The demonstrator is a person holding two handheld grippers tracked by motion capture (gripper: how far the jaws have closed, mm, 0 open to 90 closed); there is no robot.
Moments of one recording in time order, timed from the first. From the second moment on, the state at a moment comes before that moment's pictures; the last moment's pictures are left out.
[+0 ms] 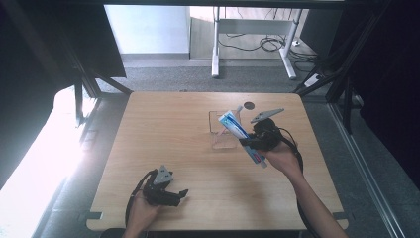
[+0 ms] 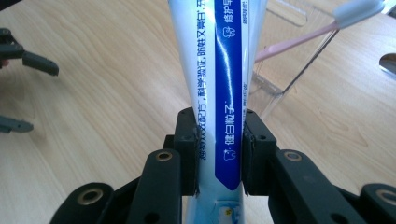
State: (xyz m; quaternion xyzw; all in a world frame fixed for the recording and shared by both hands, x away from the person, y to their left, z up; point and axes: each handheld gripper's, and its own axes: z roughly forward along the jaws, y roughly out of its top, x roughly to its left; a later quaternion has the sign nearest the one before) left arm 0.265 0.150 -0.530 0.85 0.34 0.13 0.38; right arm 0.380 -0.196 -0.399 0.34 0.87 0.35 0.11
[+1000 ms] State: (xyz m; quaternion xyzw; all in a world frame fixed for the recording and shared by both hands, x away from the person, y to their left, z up) left arm 0.264 0.151 -0.530 0.85 0.33 0.12 0.39; right arm 0.417 -0.168 -0.383 0.34 0.85 0.40 0.11
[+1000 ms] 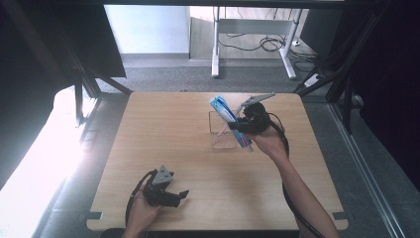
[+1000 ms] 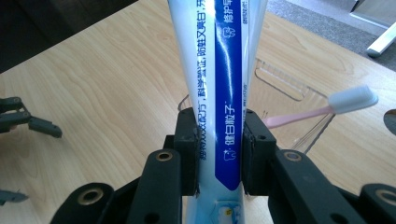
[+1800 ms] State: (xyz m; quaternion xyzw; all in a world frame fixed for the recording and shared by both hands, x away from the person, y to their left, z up) left arm 0.264 0.151 -0.529 0.85 0.33 0.12 0.39; right arm 0.445 -0.146 -0.376 0.34 0.82 0.44 0.12
